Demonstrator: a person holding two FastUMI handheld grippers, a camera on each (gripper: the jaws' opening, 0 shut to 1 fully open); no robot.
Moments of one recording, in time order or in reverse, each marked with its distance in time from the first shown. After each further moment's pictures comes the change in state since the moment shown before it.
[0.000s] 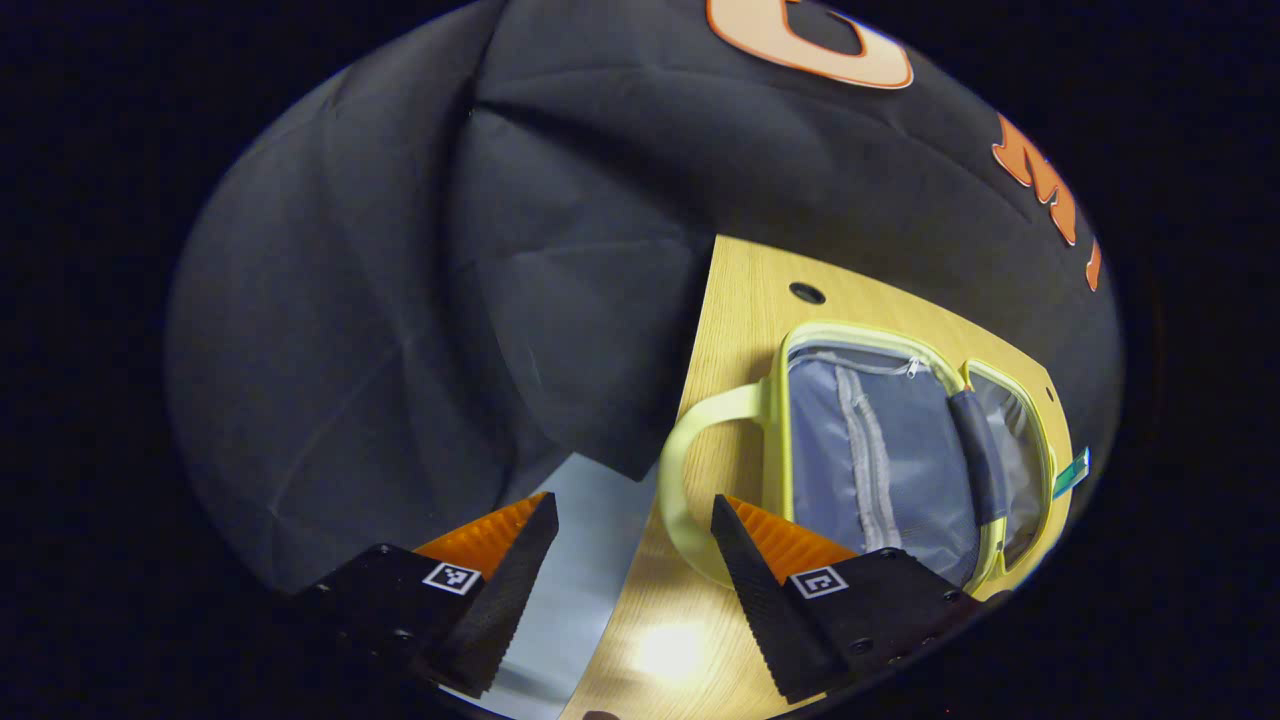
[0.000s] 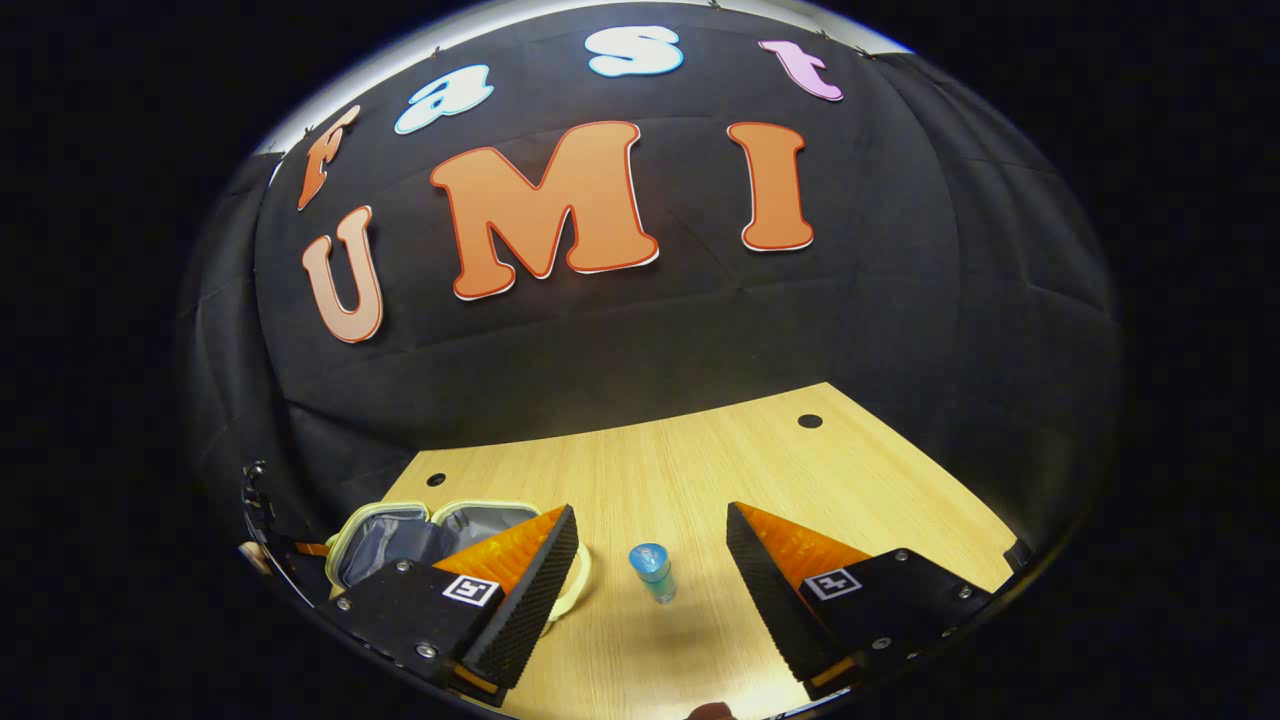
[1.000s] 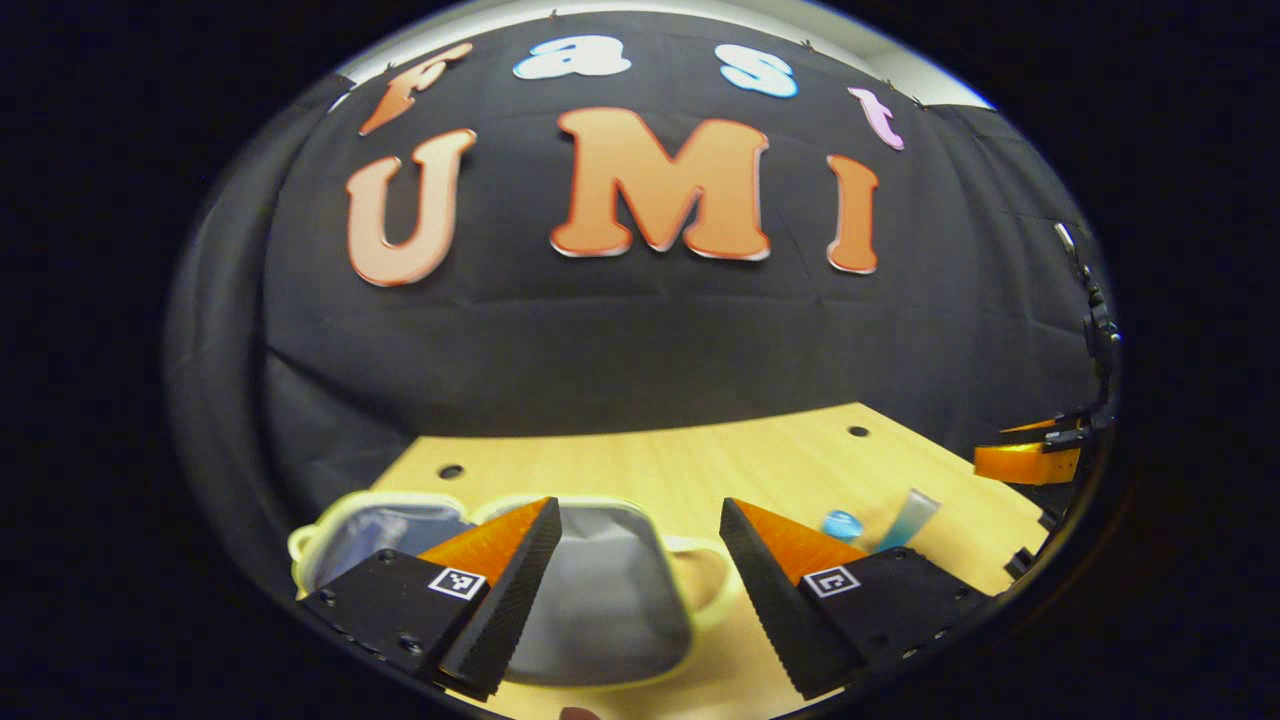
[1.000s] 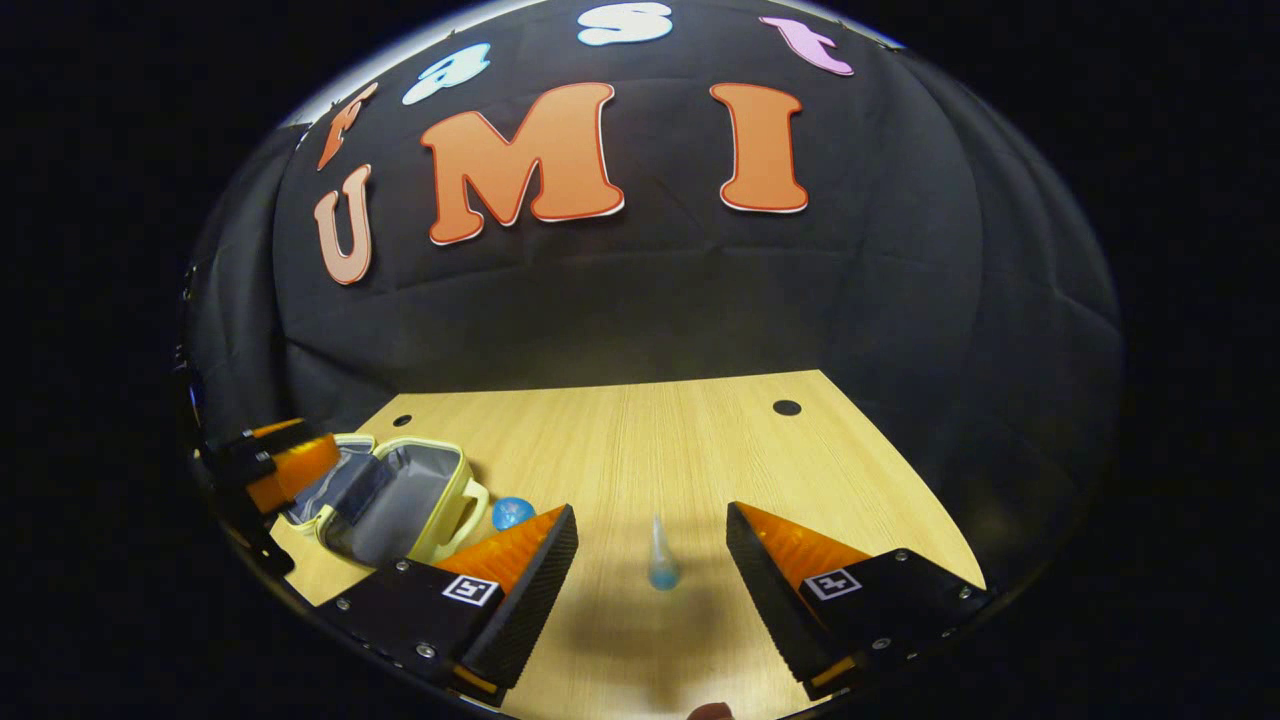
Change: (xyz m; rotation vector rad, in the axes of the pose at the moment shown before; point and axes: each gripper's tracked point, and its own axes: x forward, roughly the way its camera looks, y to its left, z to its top) left arm -0.207 -0.511 0.009 0.253 -0.476 -0.356; right arm 0.040 -0.116 -0.048 -0.113 0.086 0.075
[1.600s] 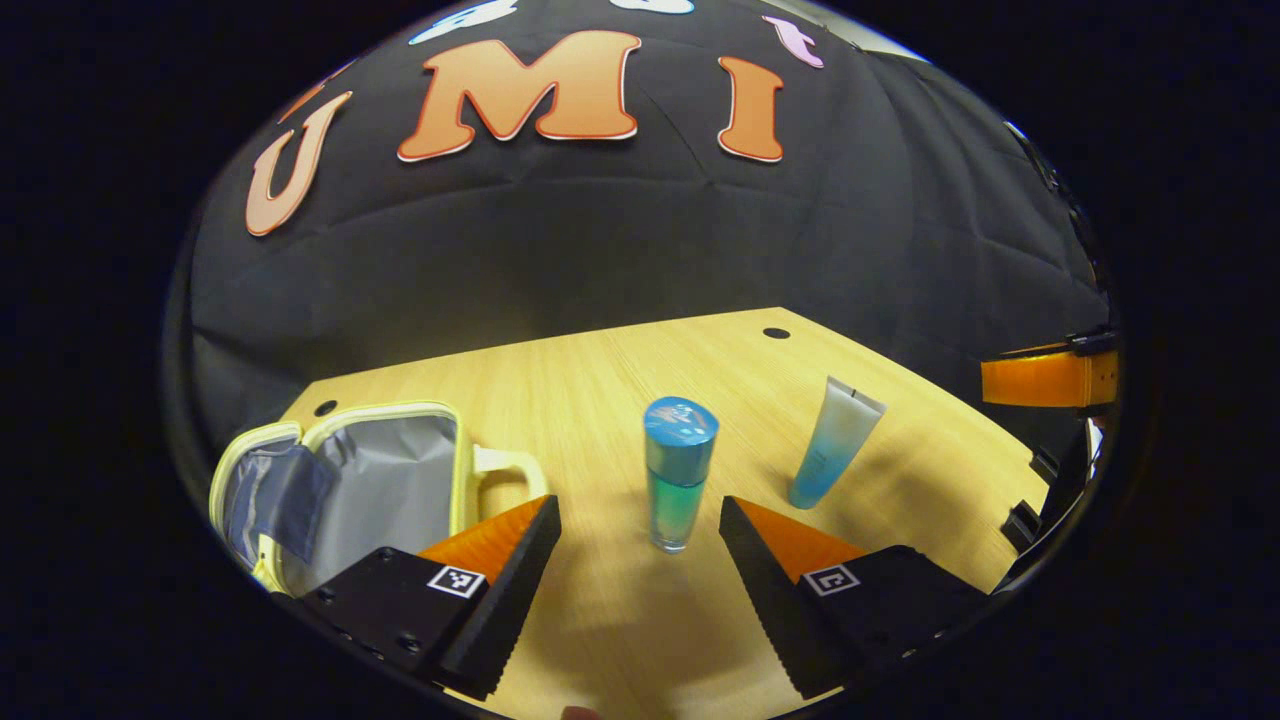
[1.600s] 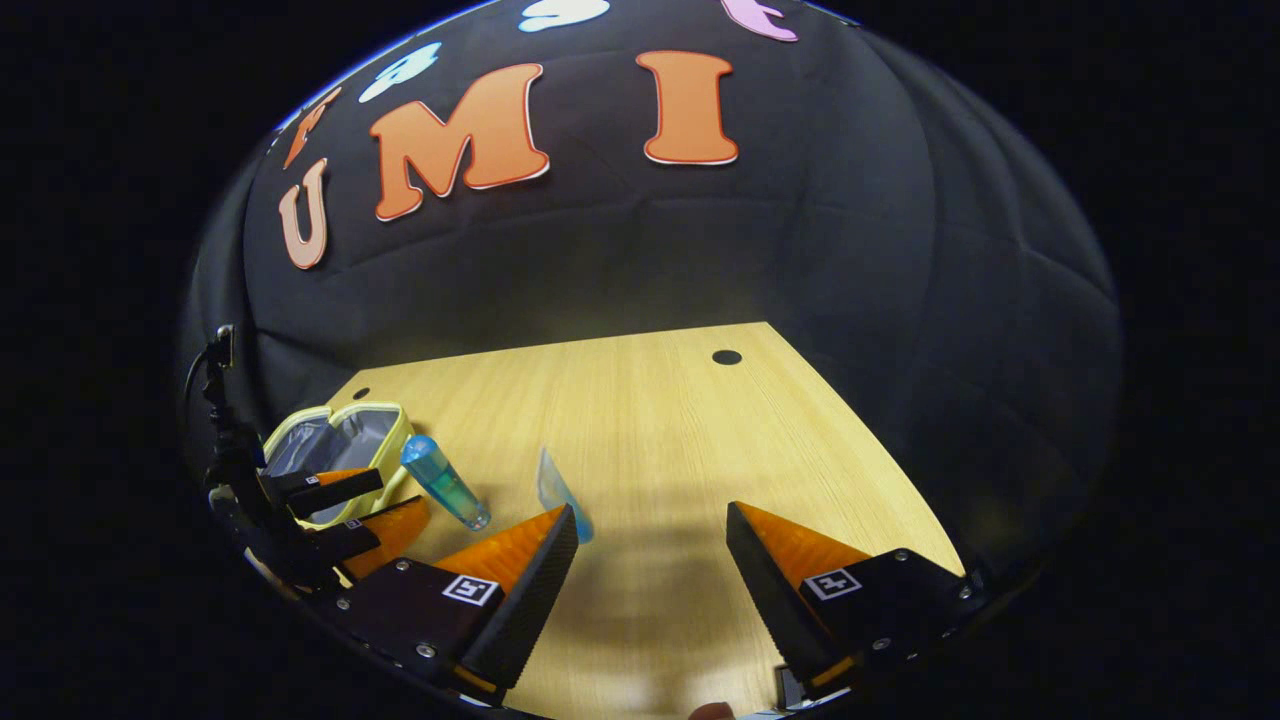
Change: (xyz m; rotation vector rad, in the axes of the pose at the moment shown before) left arm 0.069 -0.139 -0.116 0.077 0.183 -0.140; right arm -0.006 -0.082 -0.052 0.036 0.101 -0.084
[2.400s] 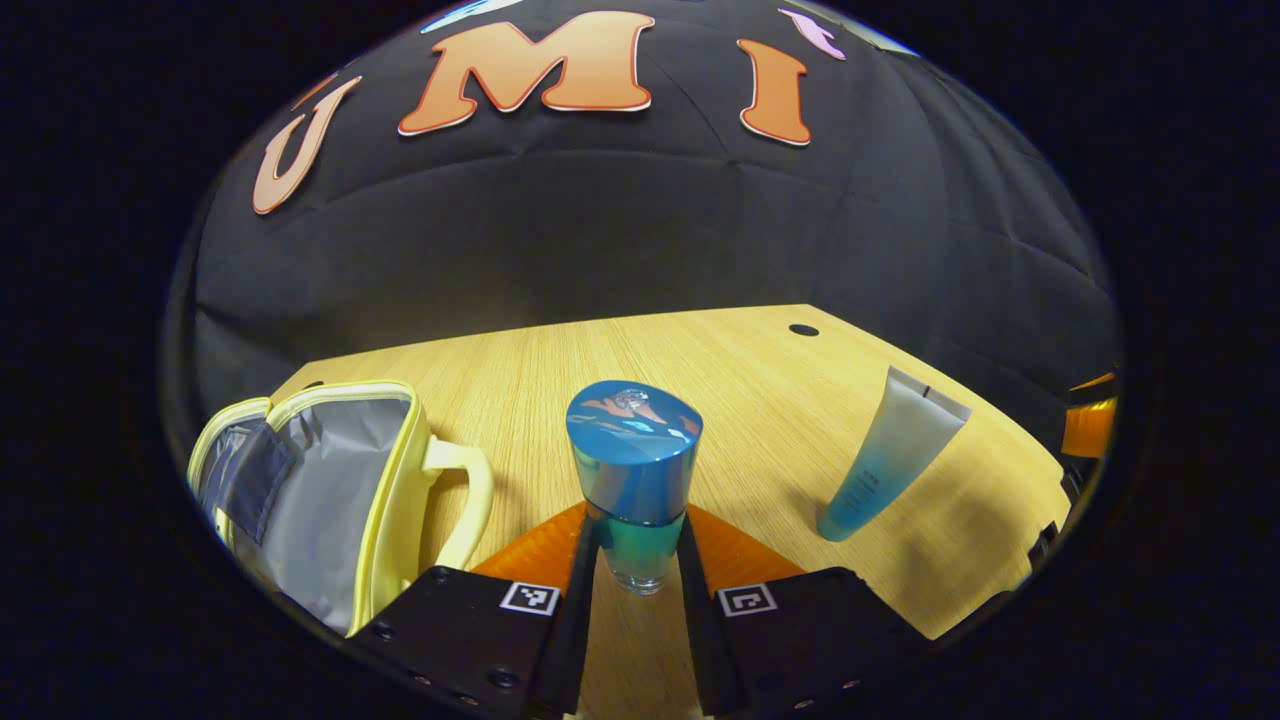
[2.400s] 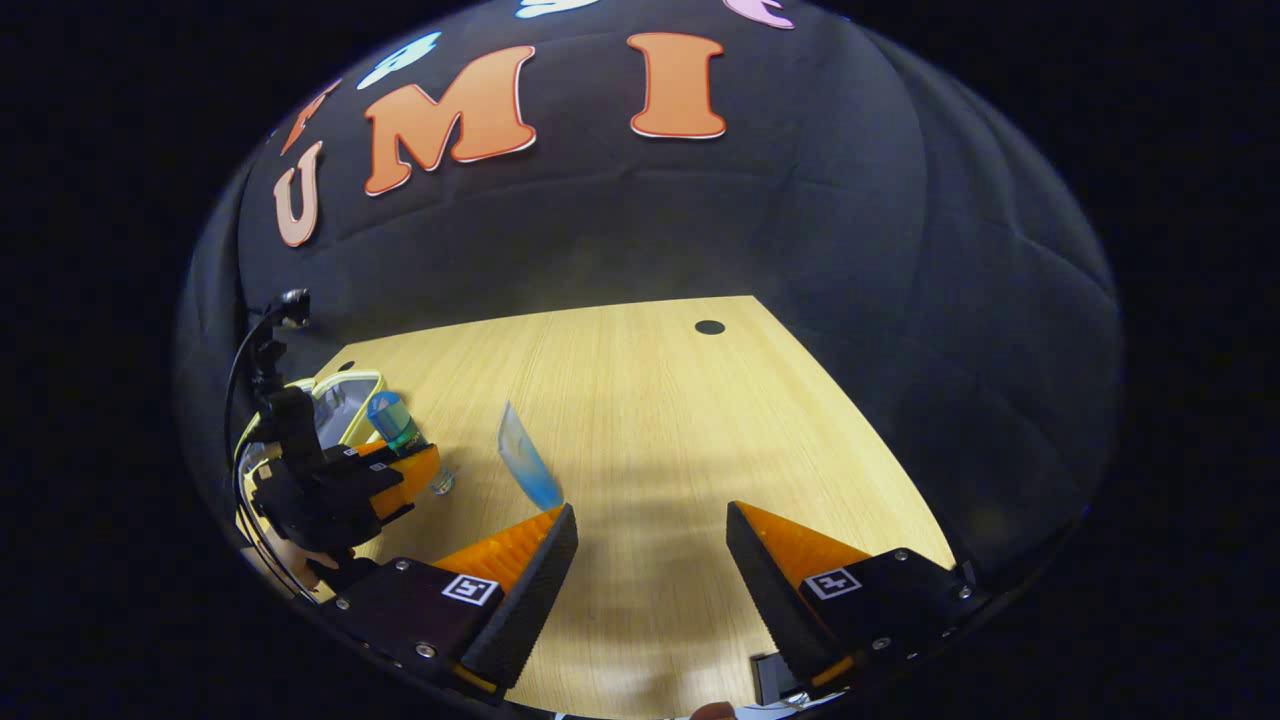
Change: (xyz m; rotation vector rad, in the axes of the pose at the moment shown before) left arm 0.051 -0.005 -0.012 -0.045 -0.002 0.060; right arm 0.001 -0.008 -0.027 -0.036 0.060 -0.009
